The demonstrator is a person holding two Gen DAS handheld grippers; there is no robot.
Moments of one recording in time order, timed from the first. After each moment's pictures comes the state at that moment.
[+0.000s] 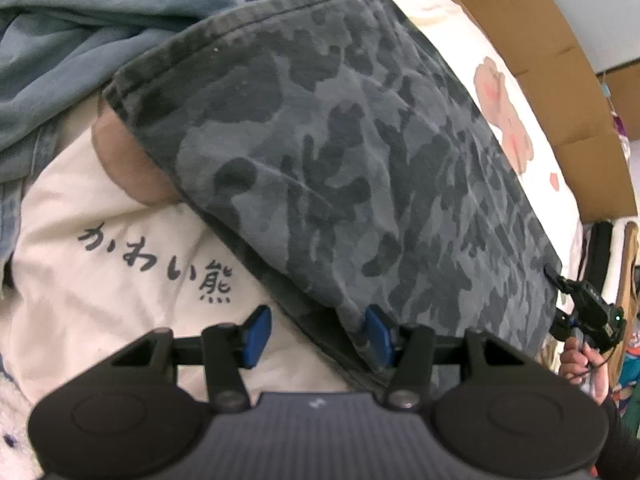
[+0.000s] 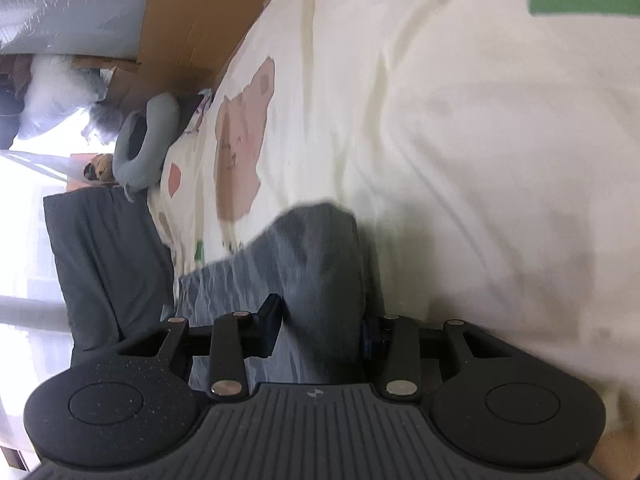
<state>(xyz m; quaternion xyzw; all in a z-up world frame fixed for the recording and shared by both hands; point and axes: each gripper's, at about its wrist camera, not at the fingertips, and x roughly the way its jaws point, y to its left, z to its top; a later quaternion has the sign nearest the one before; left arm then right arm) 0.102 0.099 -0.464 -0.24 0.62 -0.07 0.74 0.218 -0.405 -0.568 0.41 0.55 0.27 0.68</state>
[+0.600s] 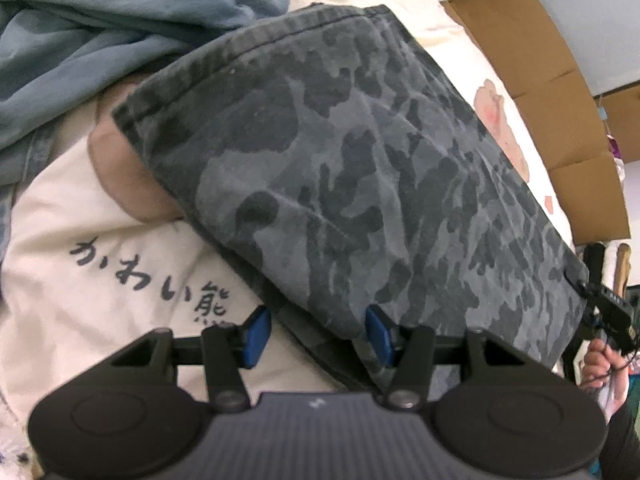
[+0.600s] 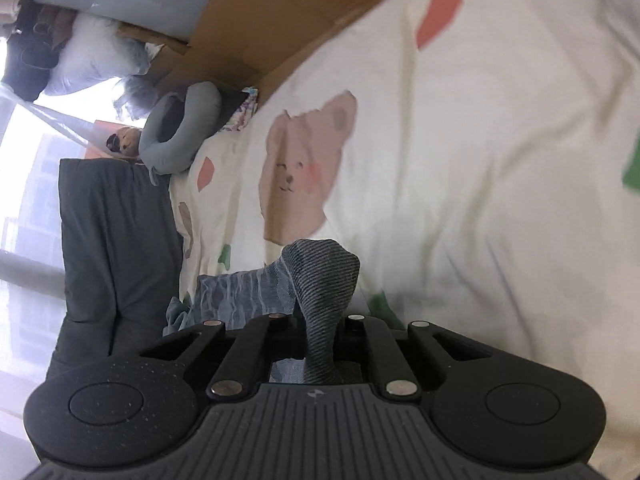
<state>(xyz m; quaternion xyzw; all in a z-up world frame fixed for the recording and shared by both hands) 0.108 0.104 -0.471 -0.26 0.60 -0.07 0.75 0.253 -0.406 -0.494 0.33 0.53 0.35 0.70</state>
